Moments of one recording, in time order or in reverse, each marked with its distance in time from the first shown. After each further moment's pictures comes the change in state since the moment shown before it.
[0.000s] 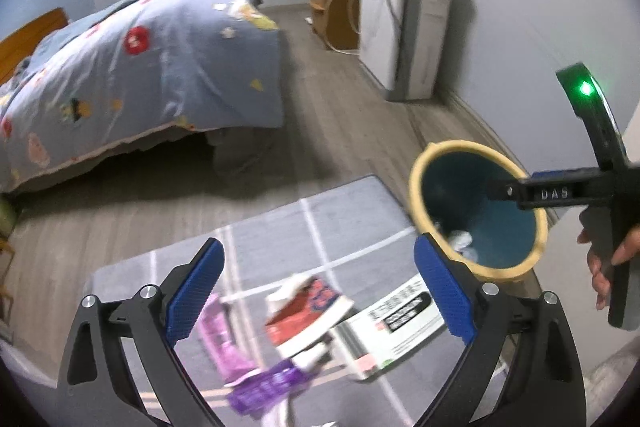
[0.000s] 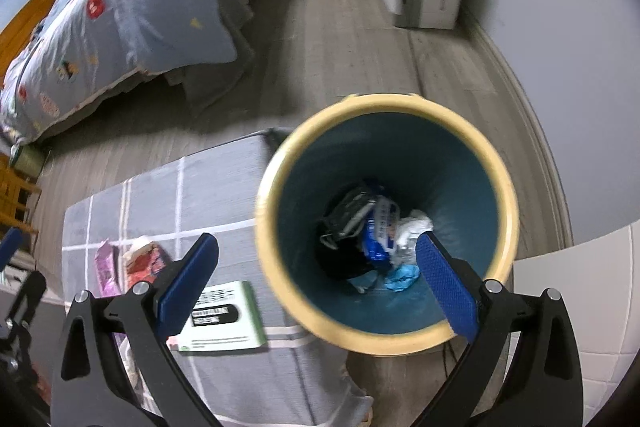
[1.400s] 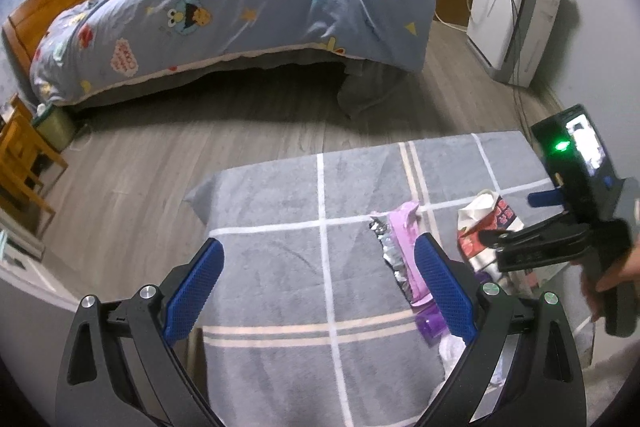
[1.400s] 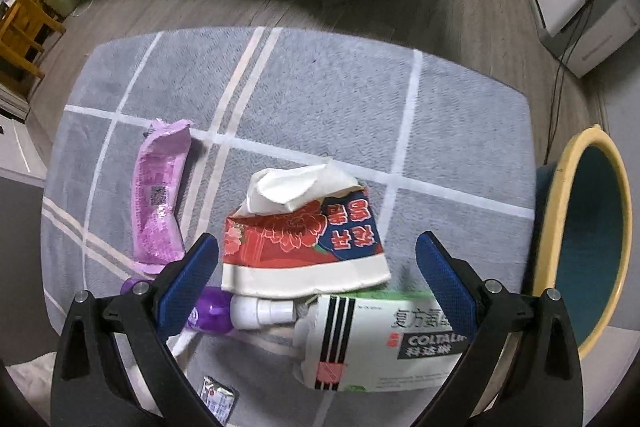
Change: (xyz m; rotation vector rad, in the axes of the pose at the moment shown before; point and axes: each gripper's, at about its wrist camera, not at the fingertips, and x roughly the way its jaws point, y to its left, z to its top) left arm -0.025 0.170 -0.084 -0.184 0.147 0.209; right arm 0.121 0.223 -0.057 -0.425 0.272 0.015
